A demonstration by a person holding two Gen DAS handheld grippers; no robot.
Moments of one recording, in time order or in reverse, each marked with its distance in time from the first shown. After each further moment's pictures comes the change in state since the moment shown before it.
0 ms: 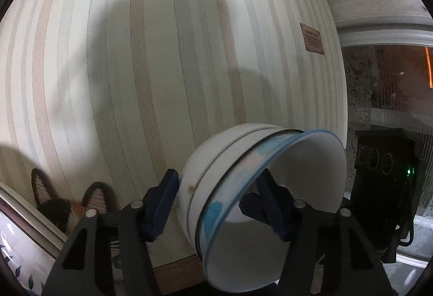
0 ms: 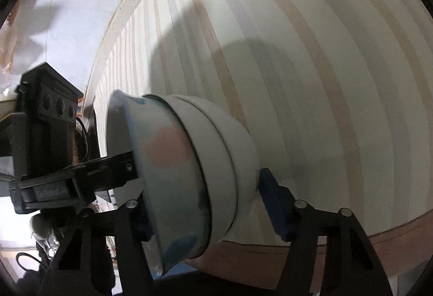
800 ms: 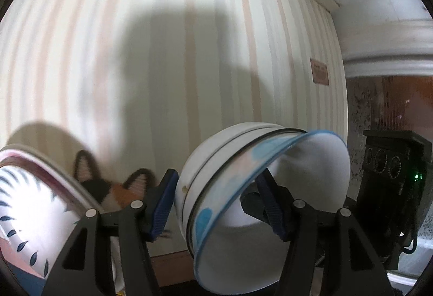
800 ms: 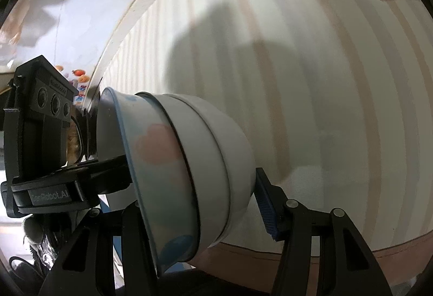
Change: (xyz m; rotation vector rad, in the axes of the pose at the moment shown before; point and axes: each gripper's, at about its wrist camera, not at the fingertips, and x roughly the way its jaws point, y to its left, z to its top) left arm -0.056 0.033 -0.015 -0.107 -0.121 0.033; right arm 0.011 0.066 0.023 -0.162 0.034 -0.013
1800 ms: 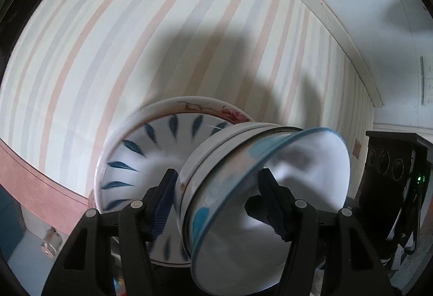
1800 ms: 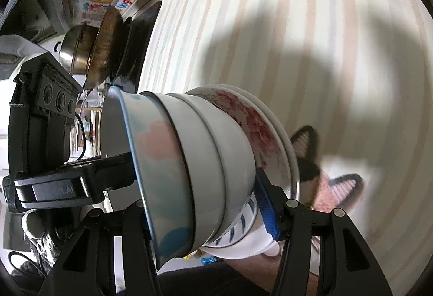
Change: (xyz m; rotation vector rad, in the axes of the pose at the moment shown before) left arm -0.091 0.160 -0.064 -0.408 -0.183 0.050; right arm 0.135 0.189 -0.008 -0.359 0.312 0.079
